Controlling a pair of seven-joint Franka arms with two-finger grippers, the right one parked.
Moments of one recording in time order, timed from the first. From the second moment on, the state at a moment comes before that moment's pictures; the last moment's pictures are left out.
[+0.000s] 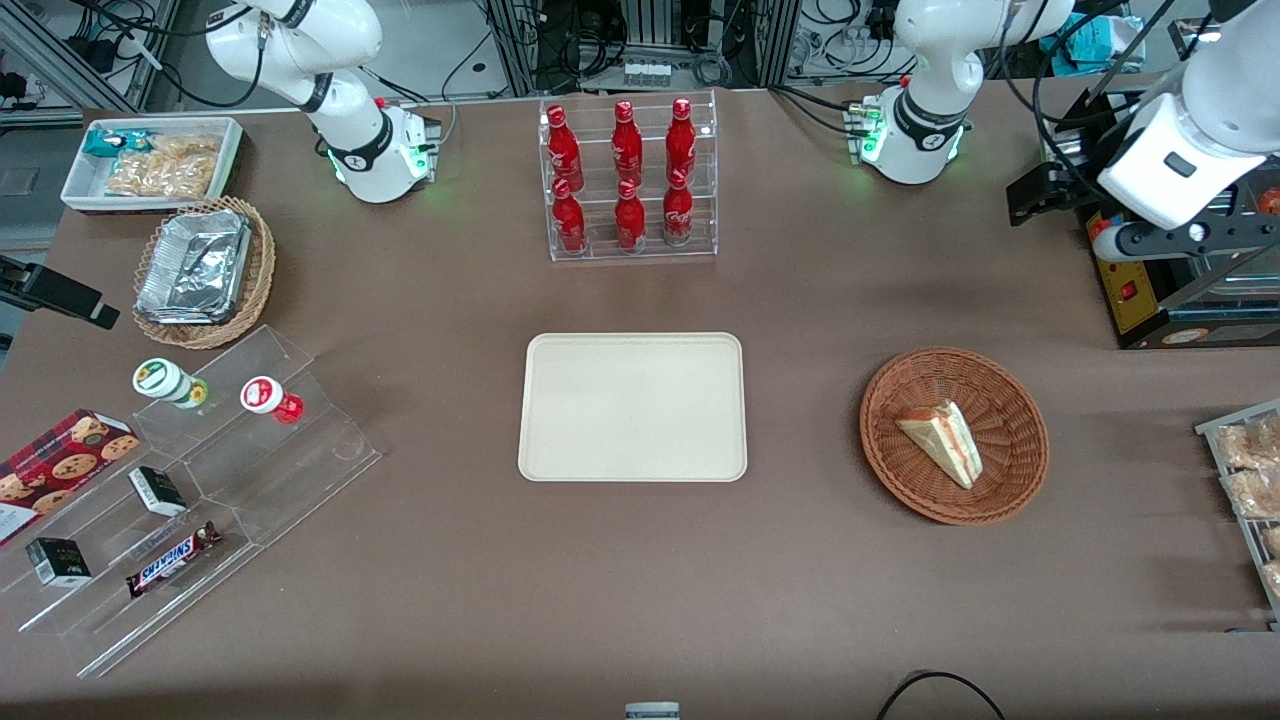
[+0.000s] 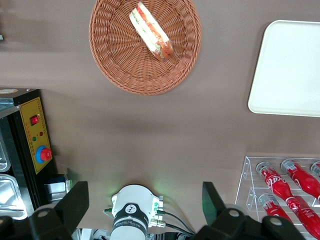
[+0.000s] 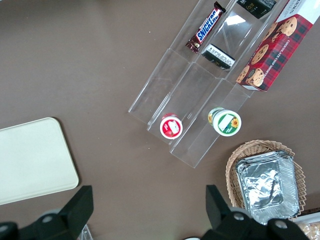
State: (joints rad) arm 0.11 -0.02 -0.27 -1.50 -0.02 1.25 -0.21
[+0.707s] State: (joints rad) arm 0.11 0.04 -0.27 -1.86 -0.02 1.67 -0.30
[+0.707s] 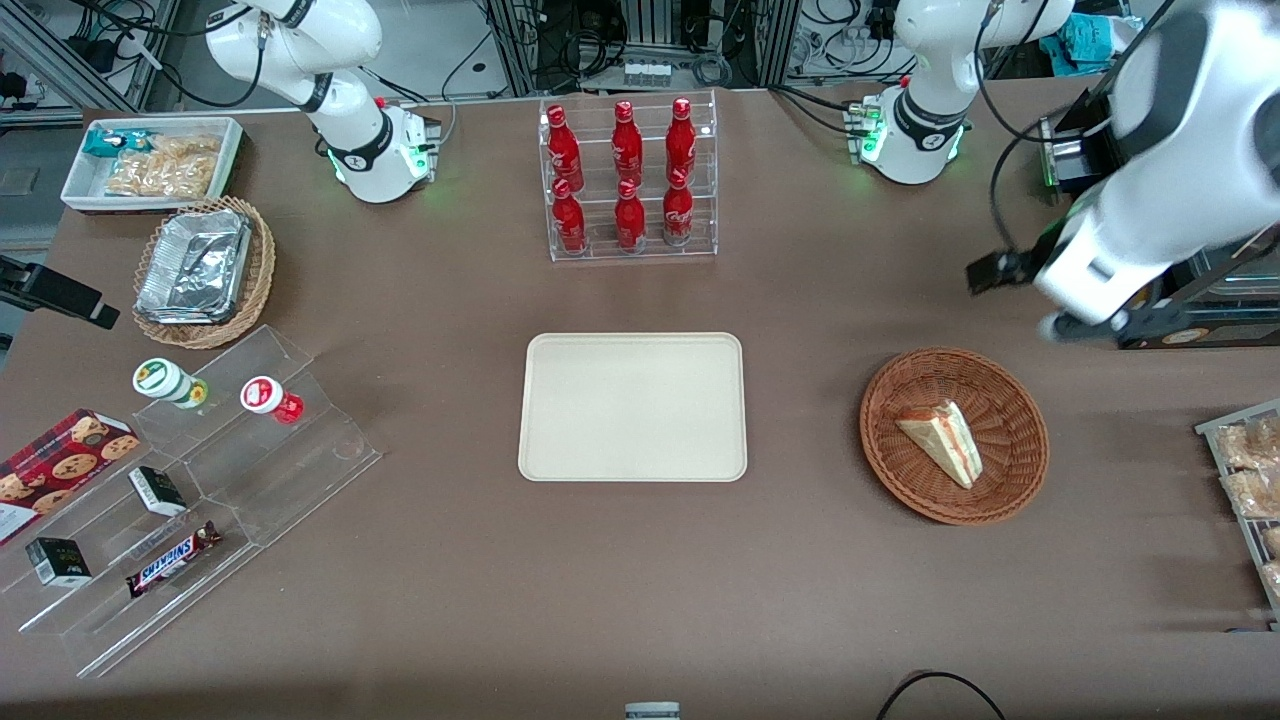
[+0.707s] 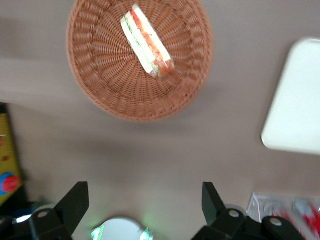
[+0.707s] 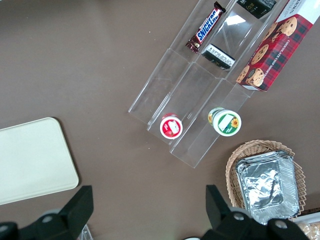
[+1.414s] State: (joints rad) arm 0.11 0.27 -0.26 -2.03 -0.03 2.13 -0.81
